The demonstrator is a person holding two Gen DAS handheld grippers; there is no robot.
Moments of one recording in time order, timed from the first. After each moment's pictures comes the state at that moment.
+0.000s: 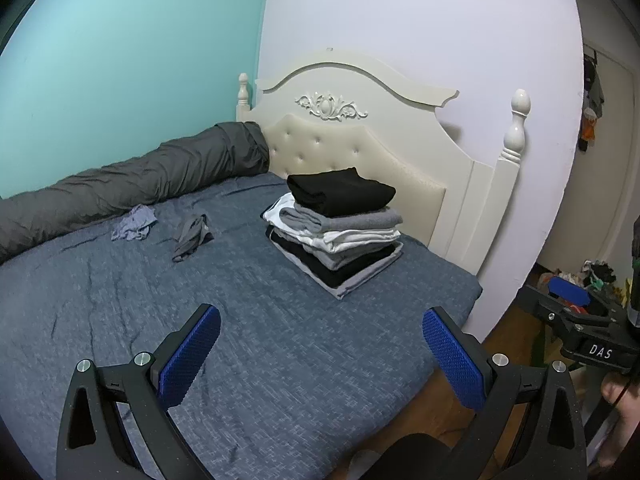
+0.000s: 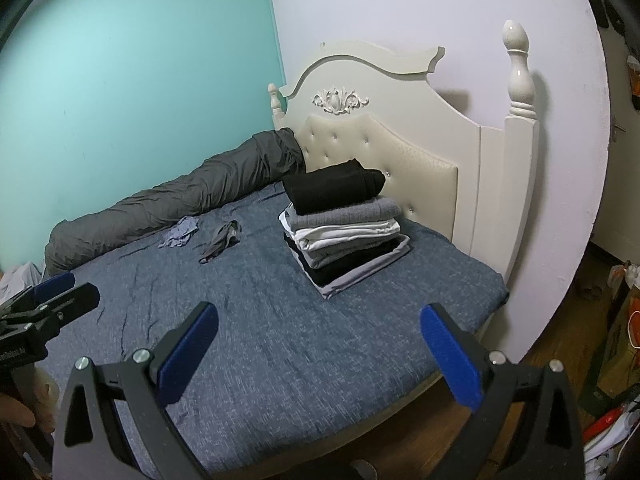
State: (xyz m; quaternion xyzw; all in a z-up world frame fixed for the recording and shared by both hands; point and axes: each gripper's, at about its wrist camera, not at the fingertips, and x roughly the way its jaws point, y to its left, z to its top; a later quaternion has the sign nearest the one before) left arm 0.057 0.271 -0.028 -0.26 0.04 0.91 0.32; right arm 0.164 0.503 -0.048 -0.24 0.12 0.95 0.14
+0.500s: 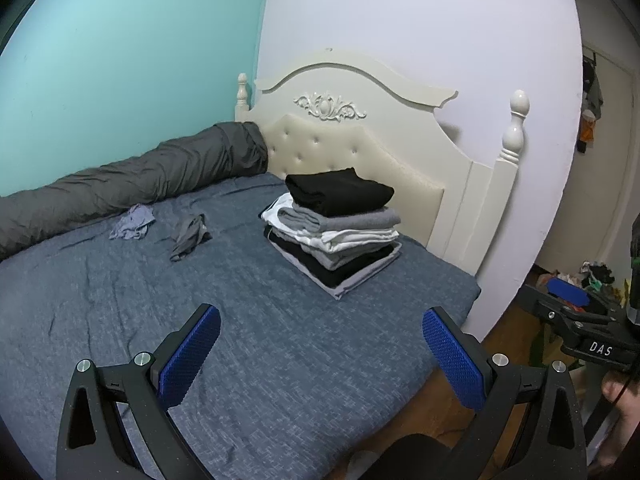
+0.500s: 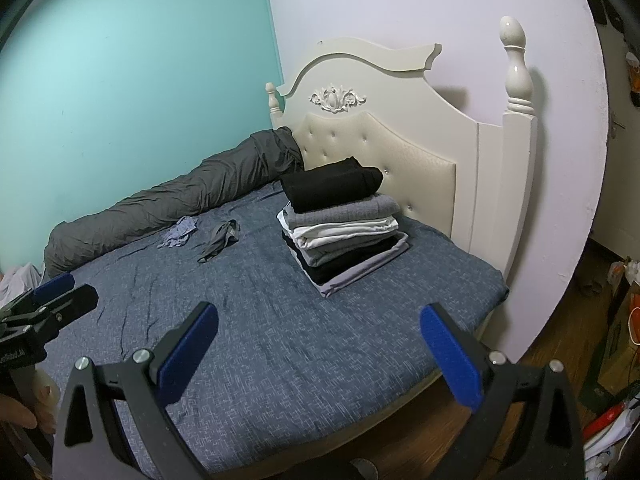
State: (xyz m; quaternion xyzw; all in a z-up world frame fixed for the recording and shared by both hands) left arm 0.058 0.272 -0.031 -0.26 0.04 0.91 0.32; right arm 0.162 0.507 -0.052 -0.25 0.12 0.95 0.14
